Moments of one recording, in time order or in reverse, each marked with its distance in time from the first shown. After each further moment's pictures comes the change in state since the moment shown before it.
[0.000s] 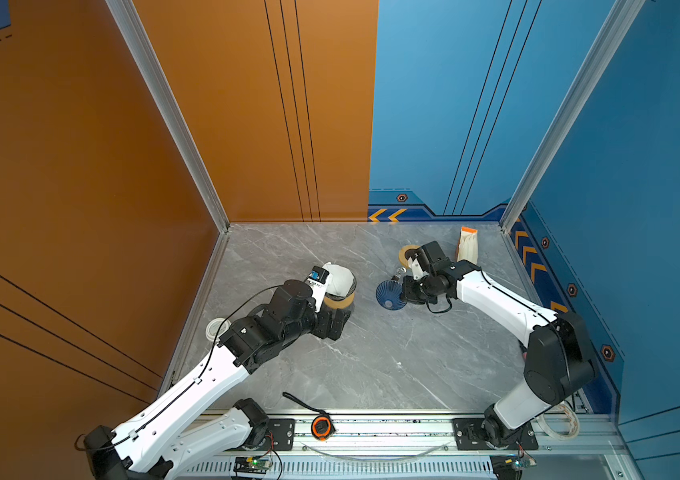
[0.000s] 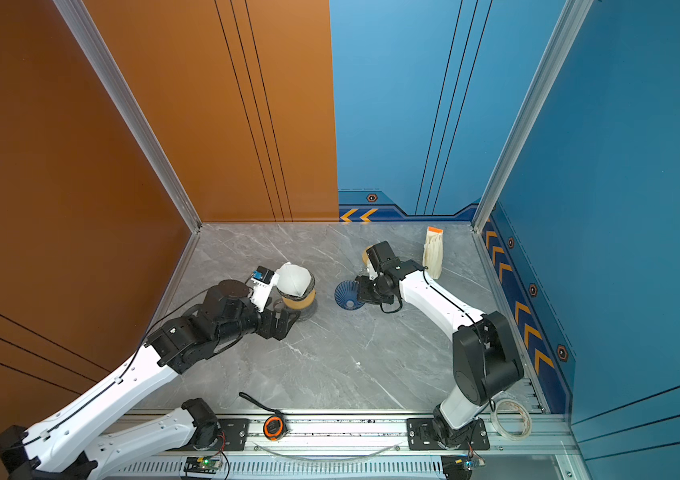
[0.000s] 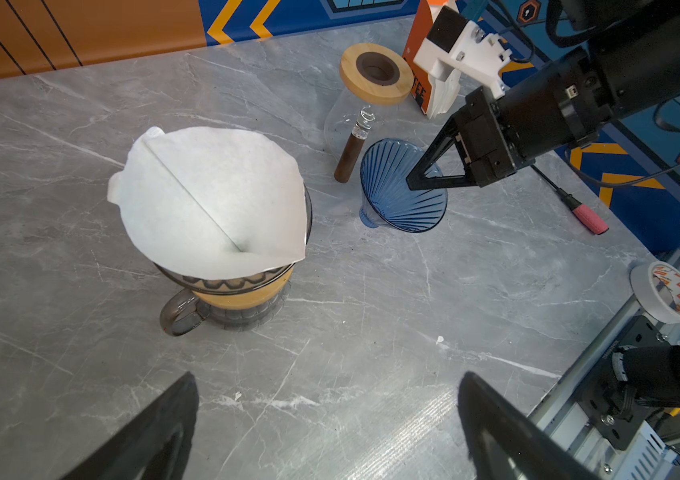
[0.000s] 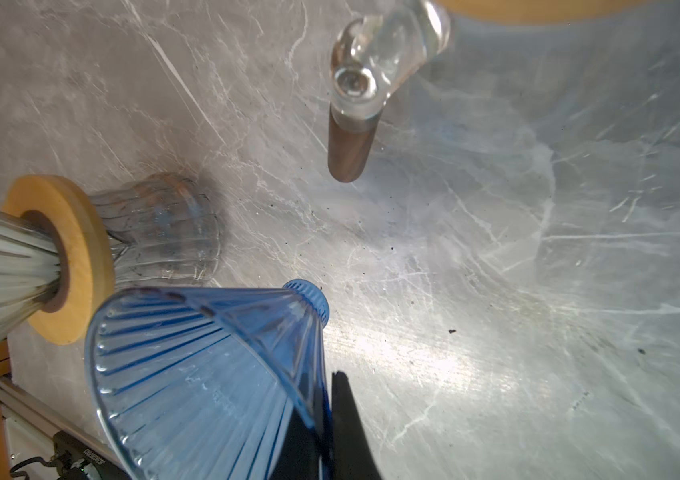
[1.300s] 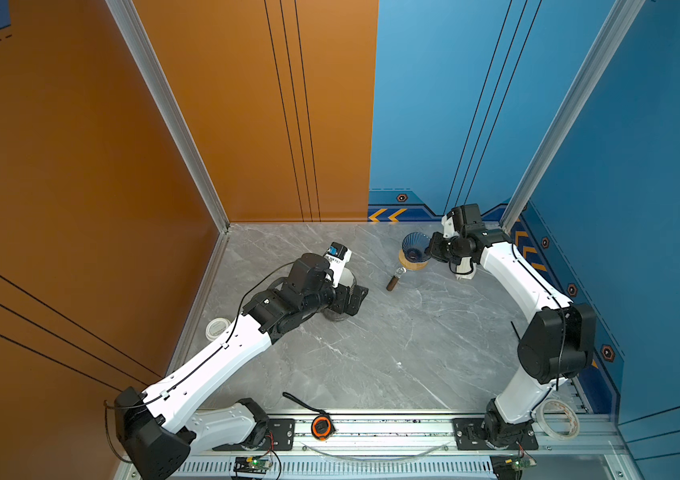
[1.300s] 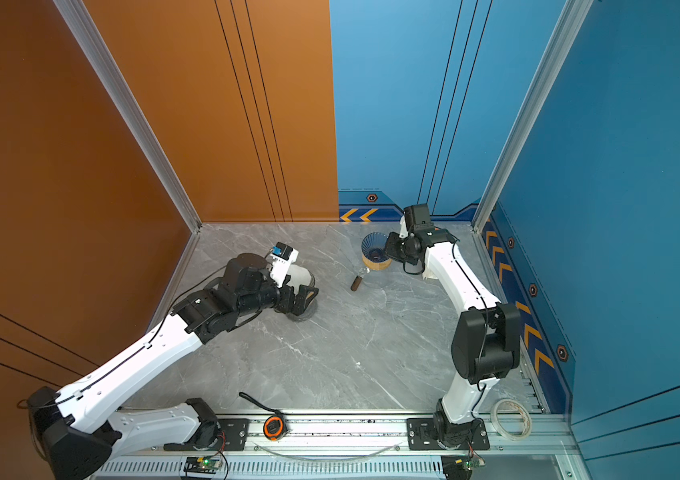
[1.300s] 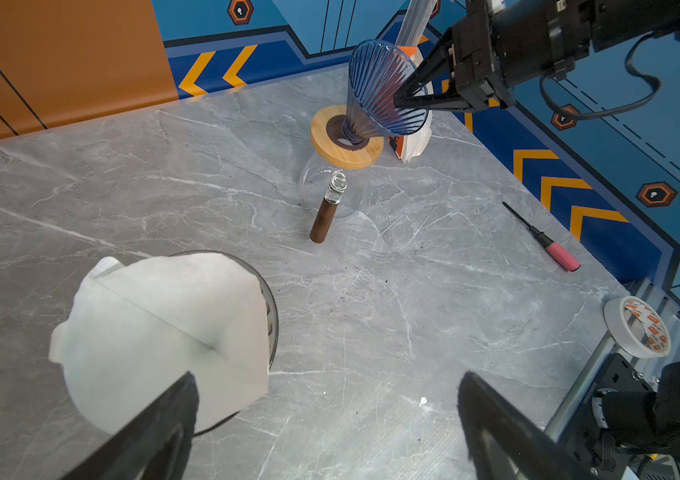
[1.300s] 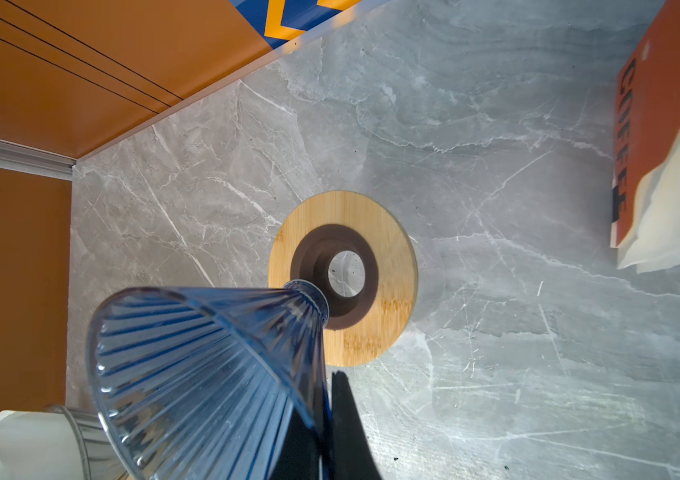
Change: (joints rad) left arm 0.033 0.241 0.190 0.106 0.072 0.036; right arm -0.254 0.145 0.329 -0.012 0.005 -0.034
